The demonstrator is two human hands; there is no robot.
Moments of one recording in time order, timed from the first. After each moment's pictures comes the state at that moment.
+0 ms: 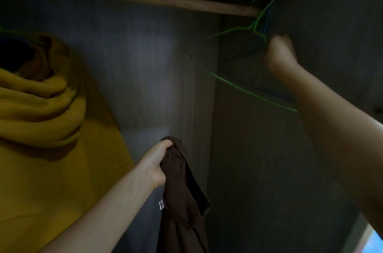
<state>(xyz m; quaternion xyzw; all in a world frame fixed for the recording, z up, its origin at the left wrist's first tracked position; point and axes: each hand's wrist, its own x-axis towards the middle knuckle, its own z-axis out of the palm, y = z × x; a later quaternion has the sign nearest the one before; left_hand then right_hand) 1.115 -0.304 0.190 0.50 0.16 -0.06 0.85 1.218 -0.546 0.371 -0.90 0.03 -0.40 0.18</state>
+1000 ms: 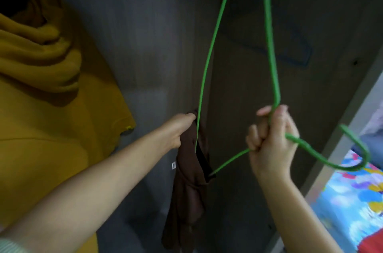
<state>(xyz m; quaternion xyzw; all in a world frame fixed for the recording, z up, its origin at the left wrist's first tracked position) 1.115 -0.384 0.147 0.66 0.13 -0.07 0.74 1.047 -0.547 0.150 -0.43 -0.20 -0.24 0.85</state>
